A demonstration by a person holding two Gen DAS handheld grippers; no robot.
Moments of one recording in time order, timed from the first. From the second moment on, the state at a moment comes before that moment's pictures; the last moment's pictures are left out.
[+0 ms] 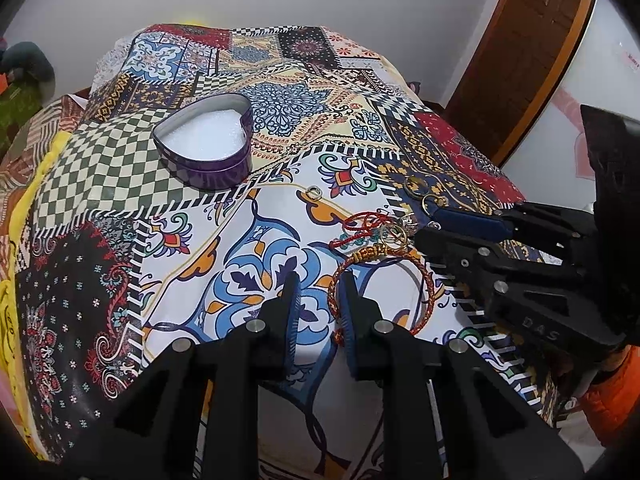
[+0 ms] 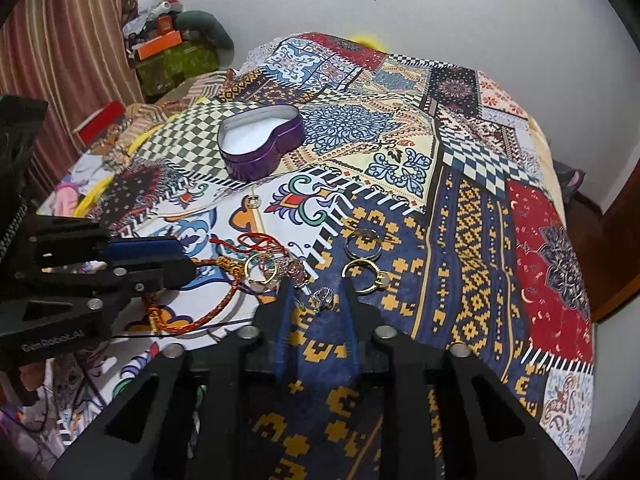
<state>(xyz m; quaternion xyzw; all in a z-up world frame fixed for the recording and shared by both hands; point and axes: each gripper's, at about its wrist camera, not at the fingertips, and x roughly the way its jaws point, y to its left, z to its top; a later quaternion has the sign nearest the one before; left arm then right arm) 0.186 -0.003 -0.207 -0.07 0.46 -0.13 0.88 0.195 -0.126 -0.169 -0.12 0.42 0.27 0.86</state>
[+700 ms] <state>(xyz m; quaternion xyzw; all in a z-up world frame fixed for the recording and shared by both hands) 0.168 -0.002 -0.194 -0.09 0.44 -0.12 0.88 0.174 -0.141 -0.139 -0.09 0.39 0.27 0.88</state>
